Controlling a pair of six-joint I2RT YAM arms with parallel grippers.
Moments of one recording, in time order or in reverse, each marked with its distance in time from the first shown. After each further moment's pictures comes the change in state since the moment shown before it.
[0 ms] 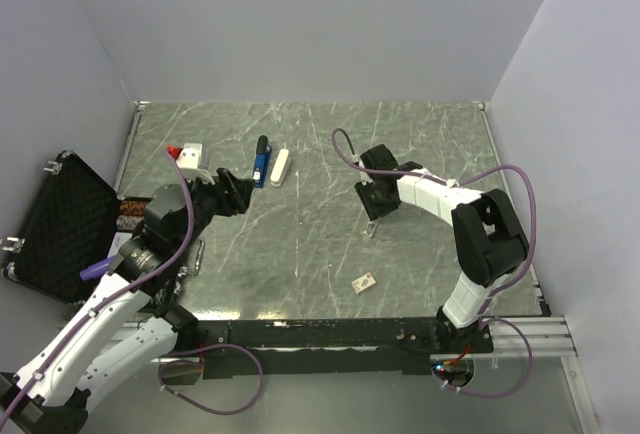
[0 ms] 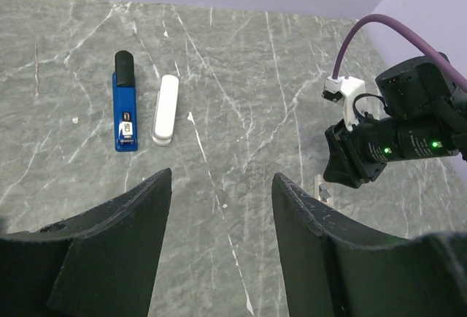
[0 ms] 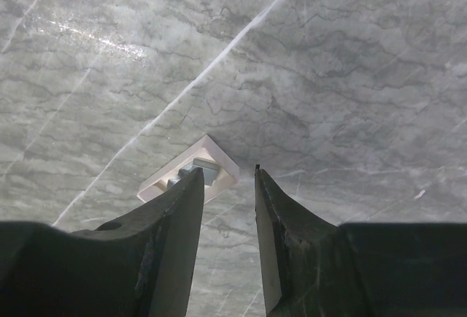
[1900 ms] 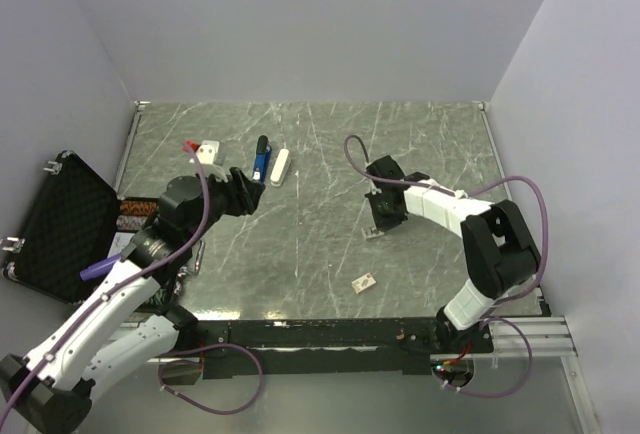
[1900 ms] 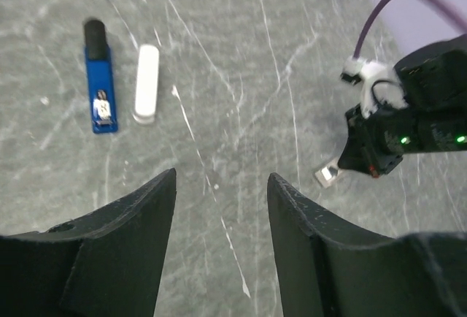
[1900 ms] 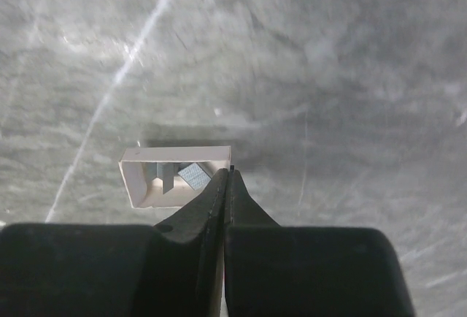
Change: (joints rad) left arm 0.006 0.080 0.000 0.008 0.080 -0.001; right arm 0.000 -0.084 -0.113 -0.020 0.031 0.175
